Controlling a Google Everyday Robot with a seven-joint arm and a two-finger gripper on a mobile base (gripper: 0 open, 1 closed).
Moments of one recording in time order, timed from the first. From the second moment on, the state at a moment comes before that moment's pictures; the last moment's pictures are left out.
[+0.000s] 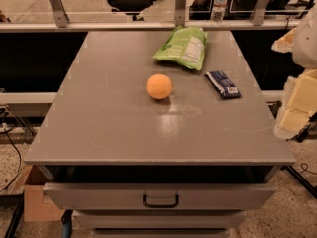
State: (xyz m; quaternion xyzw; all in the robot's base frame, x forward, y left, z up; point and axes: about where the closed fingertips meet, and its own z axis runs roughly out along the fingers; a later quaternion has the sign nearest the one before) arm 0.438 -0.217 0.976 -0.60 0.78 -0.03 0.16
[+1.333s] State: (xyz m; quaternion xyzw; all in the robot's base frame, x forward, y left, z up) arm 0.494 -0.177 0.927 -0.48 0.80 0.15 0.33
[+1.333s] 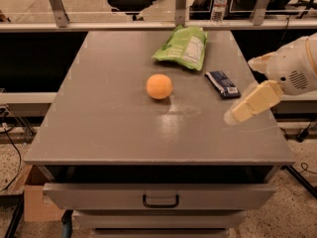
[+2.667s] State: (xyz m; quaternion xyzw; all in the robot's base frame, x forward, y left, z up) arm 0.545 -0.104 0.920 -0.47 0.75 0.19 0.42
